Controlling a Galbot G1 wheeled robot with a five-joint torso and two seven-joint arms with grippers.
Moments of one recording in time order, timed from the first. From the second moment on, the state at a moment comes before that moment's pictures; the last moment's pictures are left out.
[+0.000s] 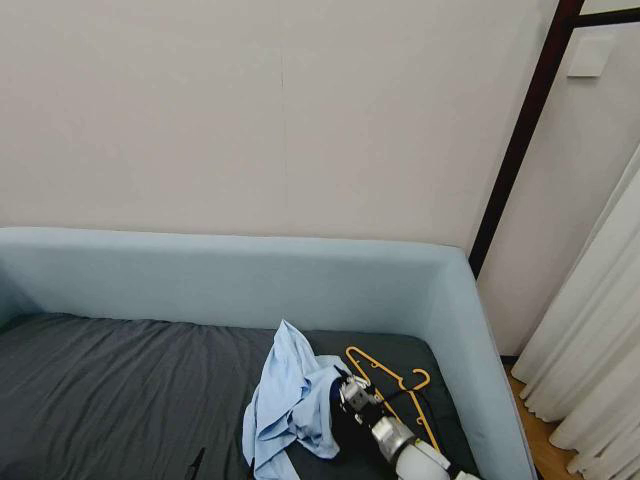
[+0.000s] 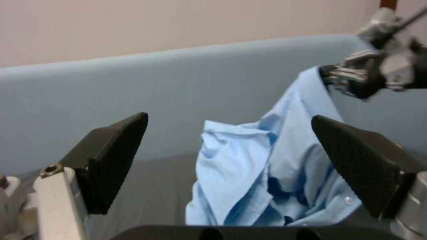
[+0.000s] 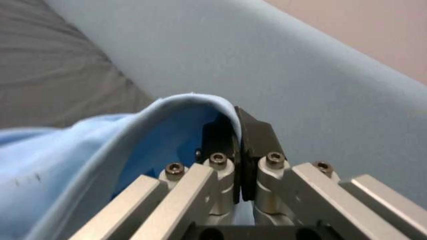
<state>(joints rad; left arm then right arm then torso) 1.79 -1.20 -0.31 -1.84 0.03 -0.64 -0.24 -0.69 1.04 -0.48 1.51 0.23 0.02 0.33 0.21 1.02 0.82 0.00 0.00</state>
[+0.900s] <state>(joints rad) 1.50 -0.89 -0.04 -2.00 -0.34 -0.21 -0.47 -0.45 1.17 -0.70 1.52 0.48 -0.19 0.48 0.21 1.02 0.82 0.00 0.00</state>
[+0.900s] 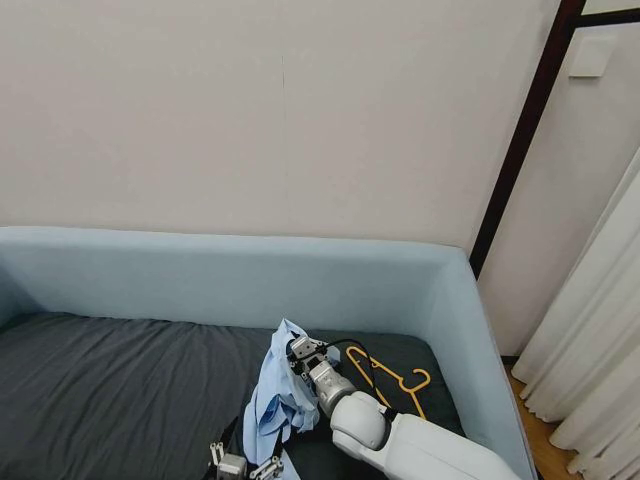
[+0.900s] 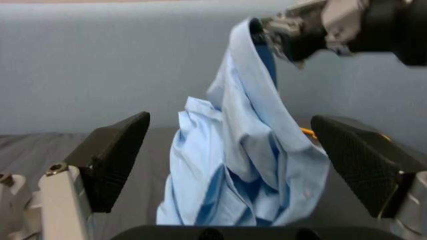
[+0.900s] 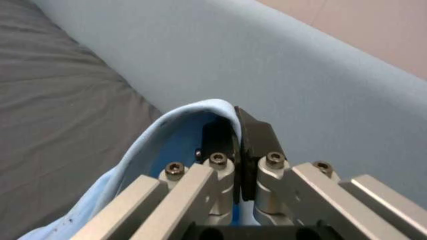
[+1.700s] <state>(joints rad) 1.13 -0.90 0.29 -2.00 -0.83 -0.01 -0.62 -0.46 1.15 -0.66 1.53 0.51 -0.22 0.51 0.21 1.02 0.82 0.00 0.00</state>
